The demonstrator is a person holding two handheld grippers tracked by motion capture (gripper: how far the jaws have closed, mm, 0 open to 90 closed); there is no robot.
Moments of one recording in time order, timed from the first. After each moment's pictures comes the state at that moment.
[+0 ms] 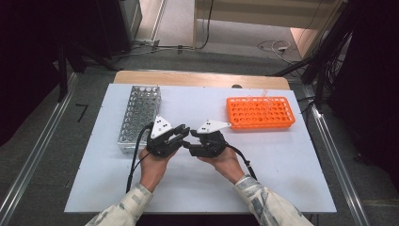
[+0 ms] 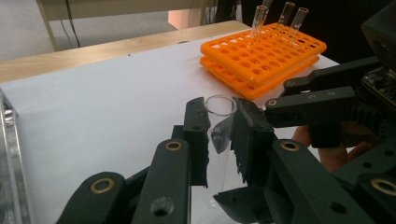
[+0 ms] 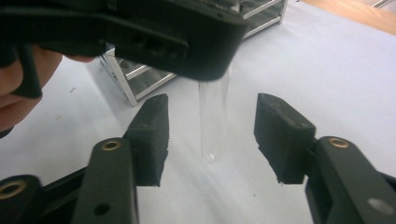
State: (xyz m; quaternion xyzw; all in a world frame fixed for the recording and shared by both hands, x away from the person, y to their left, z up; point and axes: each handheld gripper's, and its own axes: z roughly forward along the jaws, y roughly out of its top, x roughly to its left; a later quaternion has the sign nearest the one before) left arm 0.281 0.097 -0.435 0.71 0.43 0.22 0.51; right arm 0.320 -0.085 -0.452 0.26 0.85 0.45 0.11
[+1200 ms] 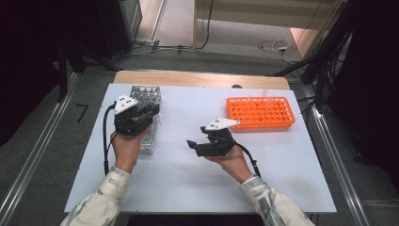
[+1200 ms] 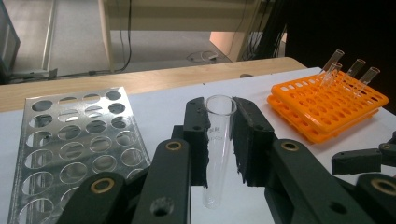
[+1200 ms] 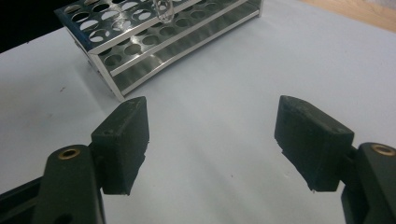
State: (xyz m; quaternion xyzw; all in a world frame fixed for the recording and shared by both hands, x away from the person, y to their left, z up) left arm 0.304 0.173 -0.398 0.65 0.50 0.26 0.51; right arm 0.324 -0.104 -0.445 0.29 0.84 0.44 0.11
